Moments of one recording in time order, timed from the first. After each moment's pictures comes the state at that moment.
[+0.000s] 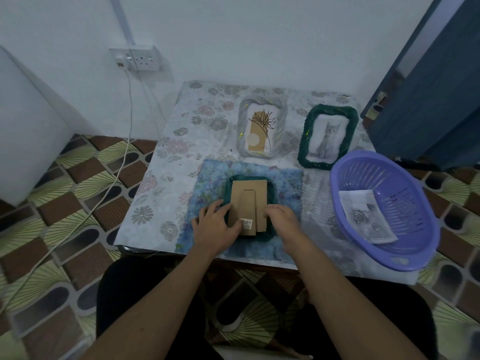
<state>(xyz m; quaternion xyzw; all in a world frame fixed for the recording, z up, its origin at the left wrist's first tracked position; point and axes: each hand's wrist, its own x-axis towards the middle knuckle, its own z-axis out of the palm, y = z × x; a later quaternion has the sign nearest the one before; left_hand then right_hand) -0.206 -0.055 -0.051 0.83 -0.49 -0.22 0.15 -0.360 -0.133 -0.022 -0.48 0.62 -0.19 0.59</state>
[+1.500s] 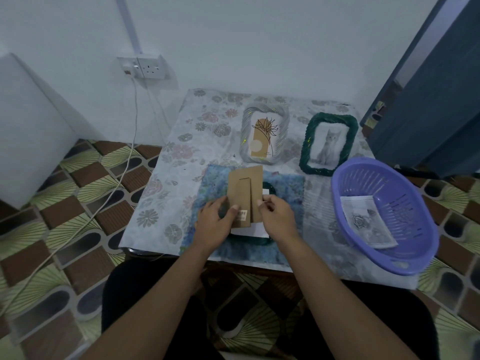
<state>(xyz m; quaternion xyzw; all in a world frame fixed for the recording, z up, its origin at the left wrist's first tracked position) -0.192 -0.056 -0.030 0.78 -0.40 -0.32 0.36 -0.339 -0.123 -0.002 -0.62 0.57 -0.27 0.47</state>
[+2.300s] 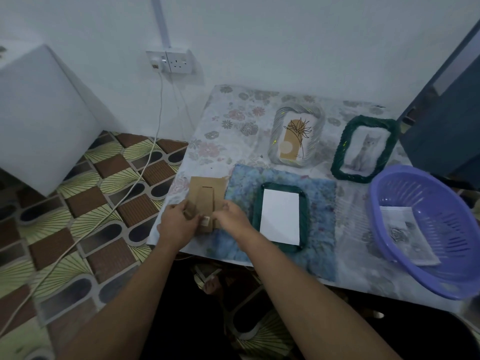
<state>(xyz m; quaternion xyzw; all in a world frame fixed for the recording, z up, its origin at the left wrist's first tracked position) -0.059 -0.008 -0.058 0.88 -0.35 -0.21 0.25 -0.199 -0.085 -0.011 -0.58 0.50 -0.05 0.64</state>
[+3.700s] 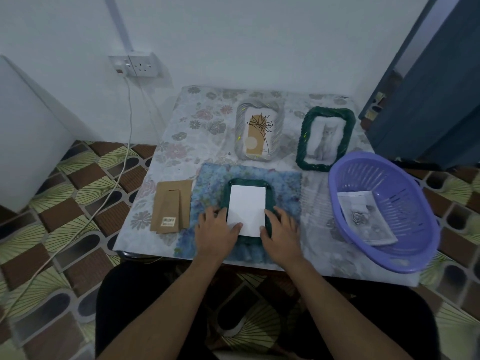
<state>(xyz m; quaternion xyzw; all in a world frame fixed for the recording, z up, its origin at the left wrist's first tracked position) -0.217 -0.059 -0.052 0.85 -0.49 -0.17 0.13 -0.381 -0.118 -0.072 -0.79 0.56 -0.07 0.24</state>
